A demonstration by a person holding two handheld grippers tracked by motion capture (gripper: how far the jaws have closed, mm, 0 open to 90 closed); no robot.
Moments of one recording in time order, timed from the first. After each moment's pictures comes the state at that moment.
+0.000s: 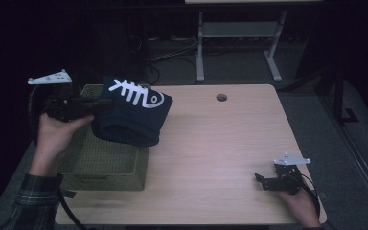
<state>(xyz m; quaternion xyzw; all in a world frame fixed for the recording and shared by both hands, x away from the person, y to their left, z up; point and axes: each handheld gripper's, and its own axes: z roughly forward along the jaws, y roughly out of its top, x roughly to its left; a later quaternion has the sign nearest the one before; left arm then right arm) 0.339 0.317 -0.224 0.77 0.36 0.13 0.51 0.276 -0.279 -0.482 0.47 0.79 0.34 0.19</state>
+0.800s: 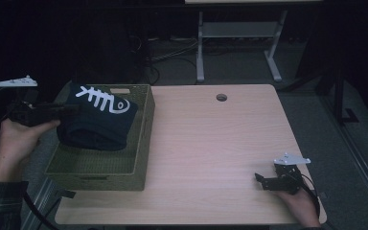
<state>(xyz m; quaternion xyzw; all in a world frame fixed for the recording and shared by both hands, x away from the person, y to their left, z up) 0.331 0.385 -0.232 0.77 0.43 0.14 0.45 0.276 -0.279 -0.482 0.48 0.79 0.34 0.19</state>
